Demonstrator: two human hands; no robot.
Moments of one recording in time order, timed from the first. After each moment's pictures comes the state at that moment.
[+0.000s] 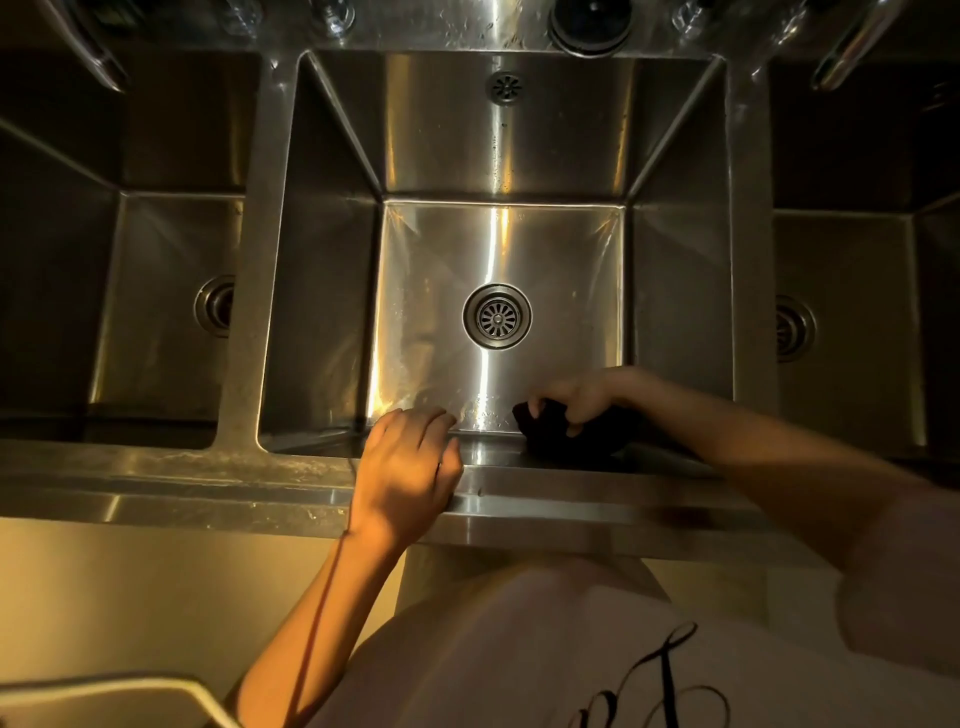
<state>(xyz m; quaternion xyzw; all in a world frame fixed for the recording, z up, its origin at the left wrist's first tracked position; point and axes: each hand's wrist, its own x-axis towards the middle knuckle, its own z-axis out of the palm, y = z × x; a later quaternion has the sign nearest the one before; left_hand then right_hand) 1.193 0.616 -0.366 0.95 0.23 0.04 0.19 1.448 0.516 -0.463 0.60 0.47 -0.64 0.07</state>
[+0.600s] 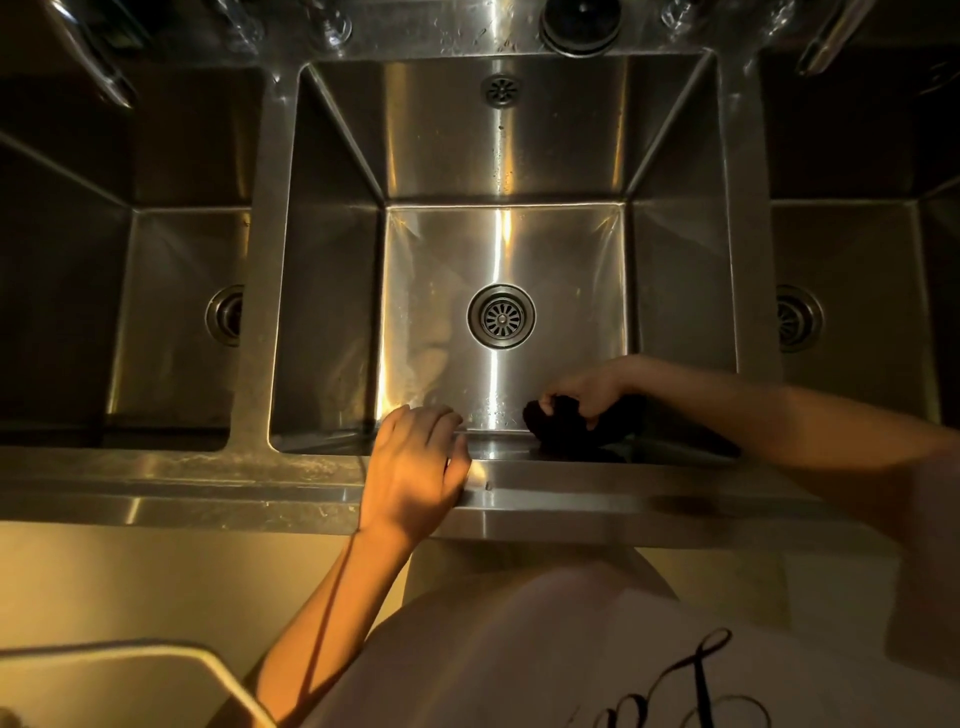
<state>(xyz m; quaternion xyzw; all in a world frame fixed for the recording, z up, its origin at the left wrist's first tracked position) 1.195 0.614 -0.361 0.95 0.24 0.02 0.20 1.452 0.519 -0.440 0.59 0.48 -0.64 0.10</state>
